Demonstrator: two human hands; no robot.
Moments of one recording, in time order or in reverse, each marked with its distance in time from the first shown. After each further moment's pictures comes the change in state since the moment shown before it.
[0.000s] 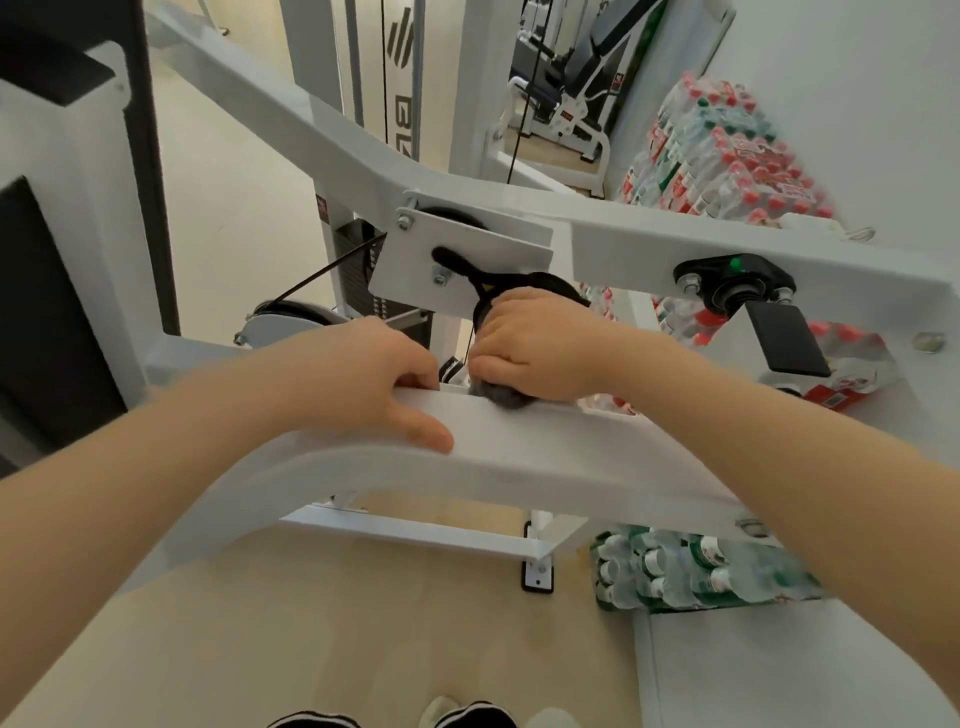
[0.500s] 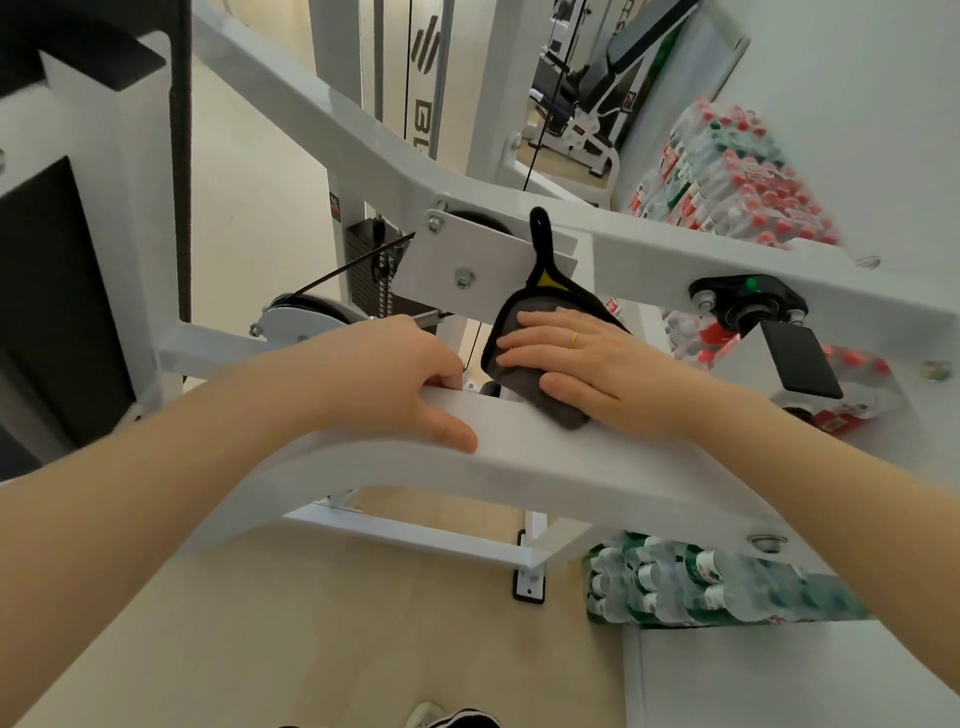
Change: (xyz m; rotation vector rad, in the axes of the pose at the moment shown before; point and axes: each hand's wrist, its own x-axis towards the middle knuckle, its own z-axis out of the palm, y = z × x) left_hand -0.006 0.002 0.001 0.031 0.039 0.022; right_hand -0.041 0.008 0.014 0.342 0.165 -0.027
